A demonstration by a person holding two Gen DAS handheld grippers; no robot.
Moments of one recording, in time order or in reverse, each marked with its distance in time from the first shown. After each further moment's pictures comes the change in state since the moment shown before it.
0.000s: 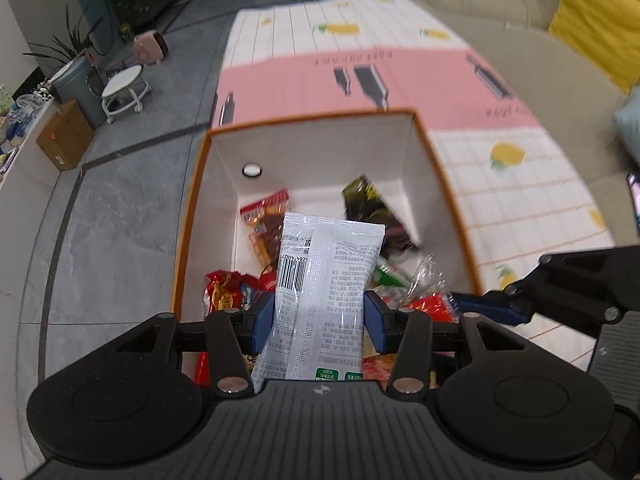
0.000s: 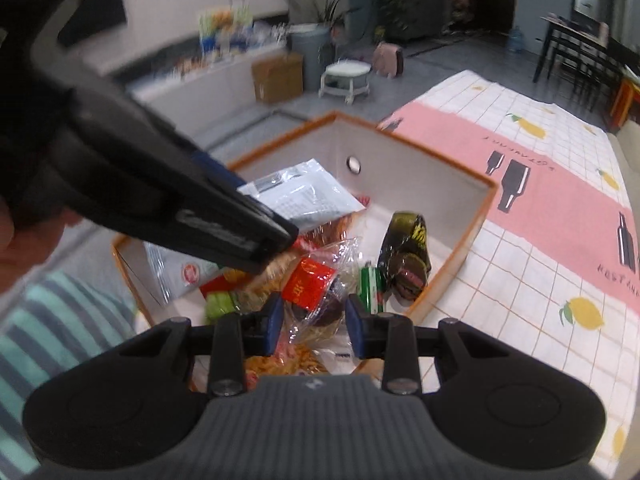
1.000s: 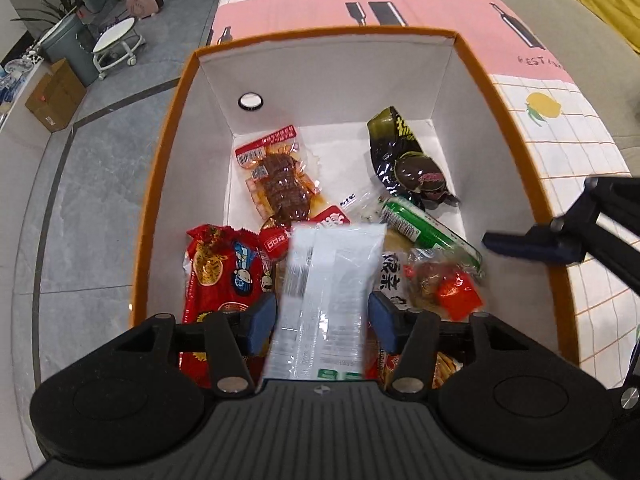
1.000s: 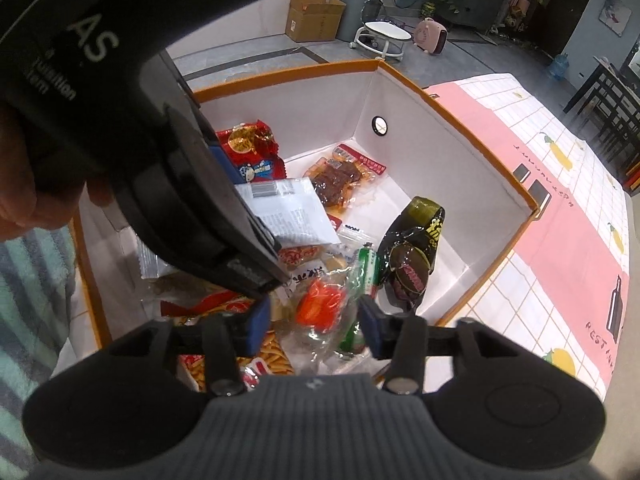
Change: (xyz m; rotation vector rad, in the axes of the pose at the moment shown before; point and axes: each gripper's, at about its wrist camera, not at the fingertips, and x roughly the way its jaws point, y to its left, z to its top) left arm 0.045 0.014 -0.007 -0.008 0.136 -0.005; right arm 0.044 0.014 0.011 -0.255 0.143 -0.054
